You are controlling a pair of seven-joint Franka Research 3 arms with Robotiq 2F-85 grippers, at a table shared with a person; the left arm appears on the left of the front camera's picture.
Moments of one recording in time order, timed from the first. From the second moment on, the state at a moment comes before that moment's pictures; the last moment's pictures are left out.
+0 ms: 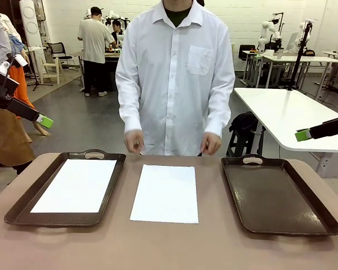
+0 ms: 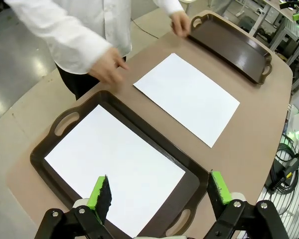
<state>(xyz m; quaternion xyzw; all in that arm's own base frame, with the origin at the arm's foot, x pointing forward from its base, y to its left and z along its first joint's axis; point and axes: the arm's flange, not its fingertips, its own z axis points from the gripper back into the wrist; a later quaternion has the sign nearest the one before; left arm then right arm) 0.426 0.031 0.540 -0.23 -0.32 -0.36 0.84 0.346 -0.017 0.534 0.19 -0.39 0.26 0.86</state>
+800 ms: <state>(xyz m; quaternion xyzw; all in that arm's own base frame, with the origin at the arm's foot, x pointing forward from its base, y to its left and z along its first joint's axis) 0.426 0.031 0.540 -0.23 -0.32 -0.36 0.84 0.346 -0.017 0.534 0.19 -0.39 0.26 0.86</state>
